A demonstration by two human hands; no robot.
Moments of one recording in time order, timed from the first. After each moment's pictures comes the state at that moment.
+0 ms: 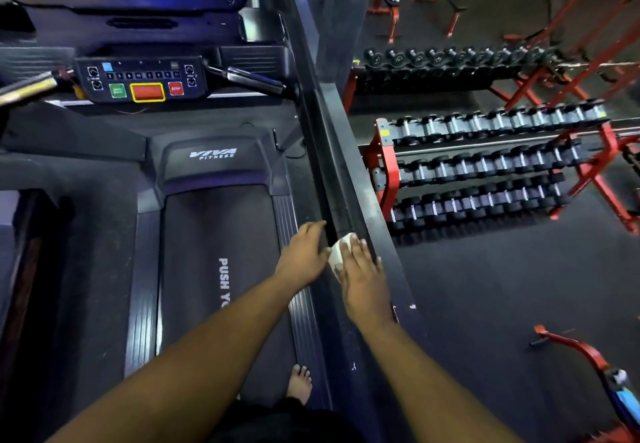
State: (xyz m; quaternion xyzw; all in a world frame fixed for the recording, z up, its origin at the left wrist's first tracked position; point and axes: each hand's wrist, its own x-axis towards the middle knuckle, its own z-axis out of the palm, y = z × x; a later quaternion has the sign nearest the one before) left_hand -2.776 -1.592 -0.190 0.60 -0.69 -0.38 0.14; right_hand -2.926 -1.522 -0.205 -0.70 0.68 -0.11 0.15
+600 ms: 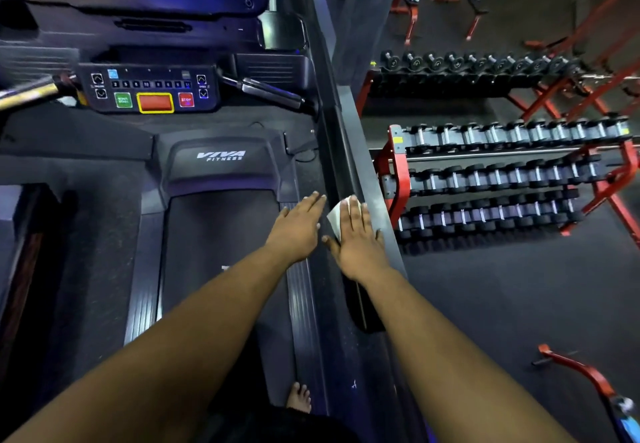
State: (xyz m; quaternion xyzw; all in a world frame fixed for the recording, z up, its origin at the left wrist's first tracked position) left_hand -2.734 -1.722 -0.198 0.58 -0.77 -0.27 0.06; right_hand -2.898 -1.687 -0.184 -0.71 0.66 0.05 0.23
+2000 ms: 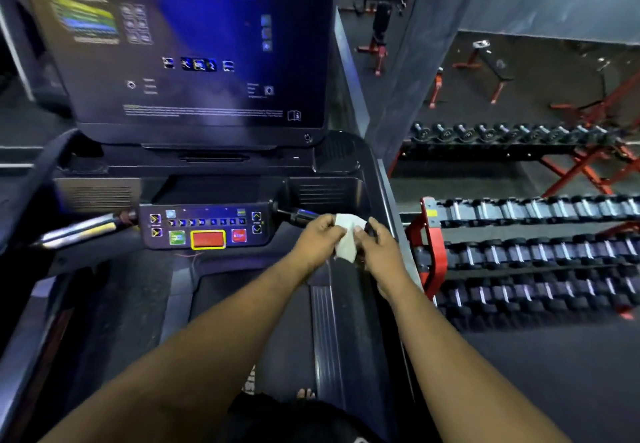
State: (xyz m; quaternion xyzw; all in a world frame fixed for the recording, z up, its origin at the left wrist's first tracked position) left_hand -2.645 -1.971 -0.108 0.57 -0.44 -0.58 0.37; right_hand -2.795 -1.967 -0.131 -0.41 0.64 -0.38 0.52
